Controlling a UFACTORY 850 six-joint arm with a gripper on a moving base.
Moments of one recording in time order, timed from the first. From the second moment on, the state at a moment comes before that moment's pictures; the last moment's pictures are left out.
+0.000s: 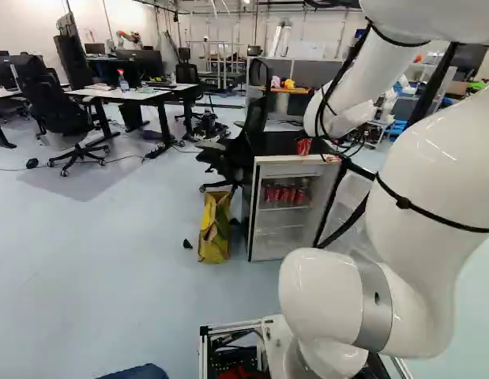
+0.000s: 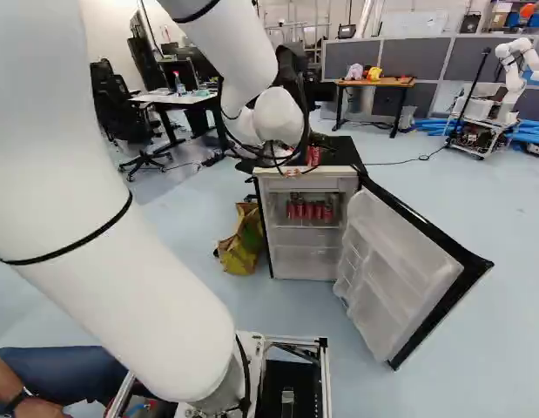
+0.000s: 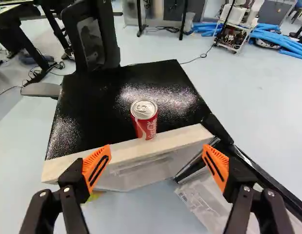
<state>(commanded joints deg) -23.9 0.4 -41.8 -21.5 14.7 16.5</state>
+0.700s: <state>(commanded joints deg) -30.8 -2.7 -40.2 -16.5 24.9 16.5</state>
